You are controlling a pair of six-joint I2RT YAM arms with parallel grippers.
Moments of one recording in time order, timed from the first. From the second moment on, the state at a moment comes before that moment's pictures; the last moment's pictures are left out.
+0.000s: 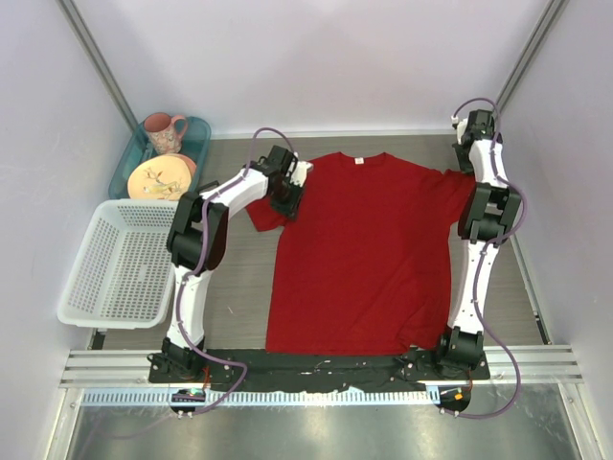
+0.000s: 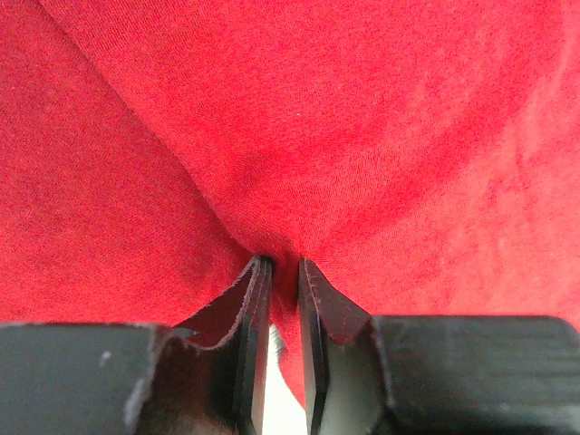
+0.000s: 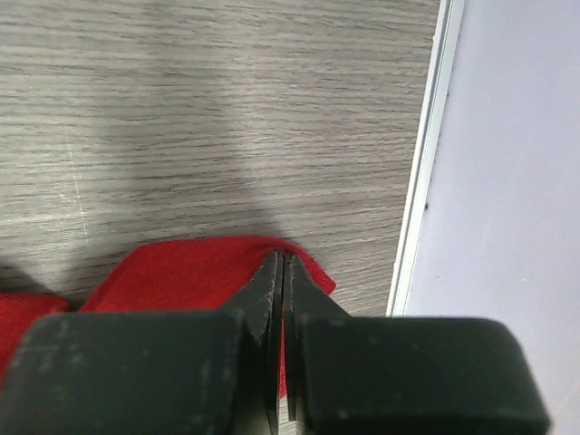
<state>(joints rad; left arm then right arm) -0.44 2.20 1.72 -0.64 0.23 0.05 -0.24 2.62 2.42 -0.75 0.19 -0.44</state>
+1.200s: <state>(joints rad) -0.36 2.52 2.11 -0.39 0.30 -0.62 -0.11 2.46 2.17 -0.73 -0.28 0.16</state>
